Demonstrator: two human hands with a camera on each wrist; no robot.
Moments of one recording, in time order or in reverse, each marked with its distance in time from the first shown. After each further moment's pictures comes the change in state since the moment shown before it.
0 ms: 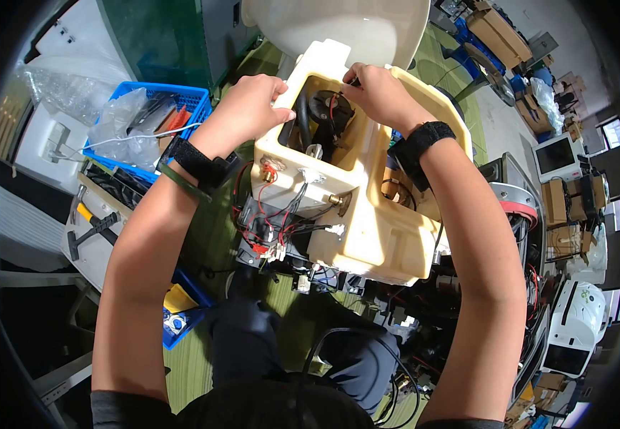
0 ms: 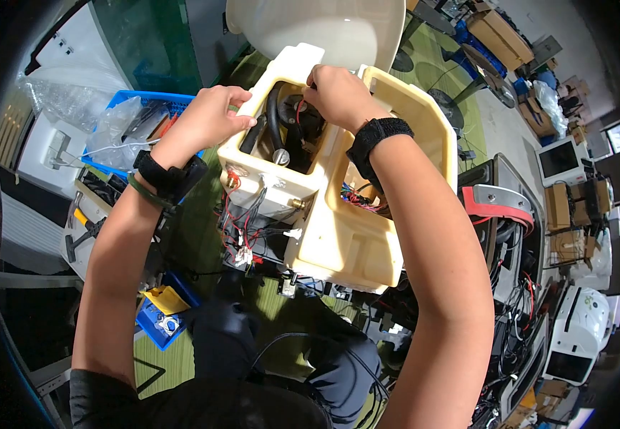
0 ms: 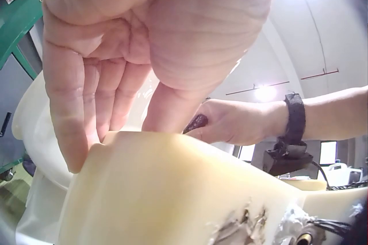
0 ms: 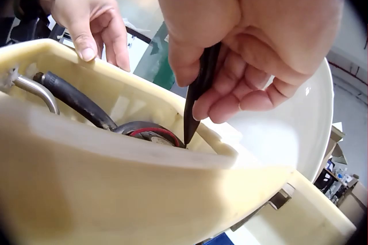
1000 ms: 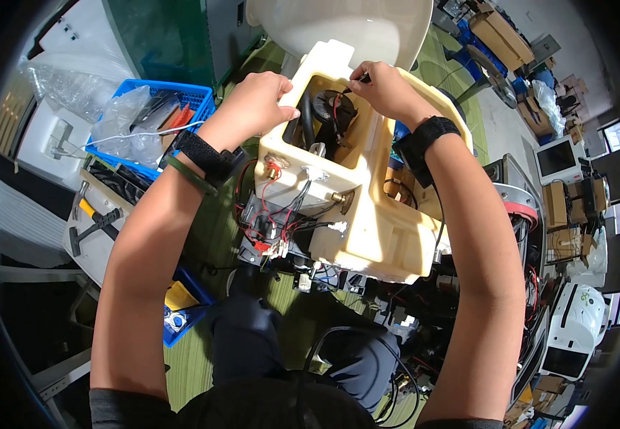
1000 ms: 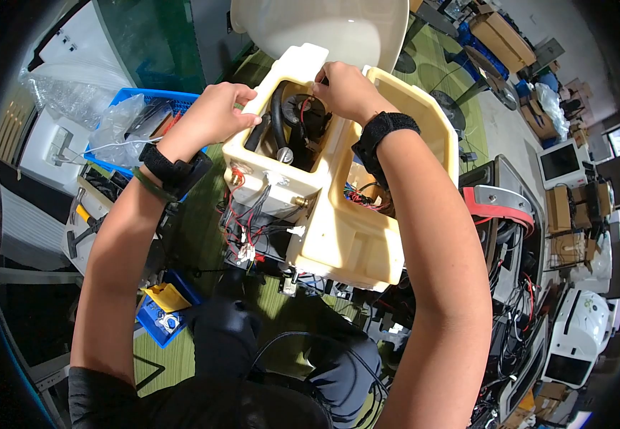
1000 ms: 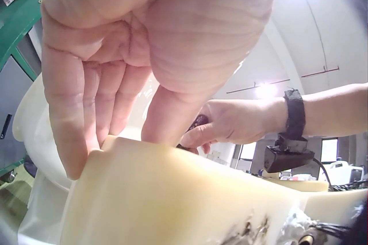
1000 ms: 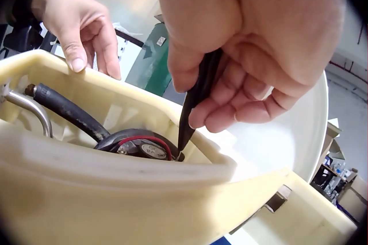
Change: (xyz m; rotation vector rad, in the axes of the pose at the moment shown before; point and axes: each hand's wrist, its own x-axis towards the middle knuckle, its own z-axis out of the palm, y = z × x) left_hand 0.001 0.001 0.000 0.002 0.025 0.005; right_hand 0.005 0.003 -0.008 0.130 -0.074 0.113
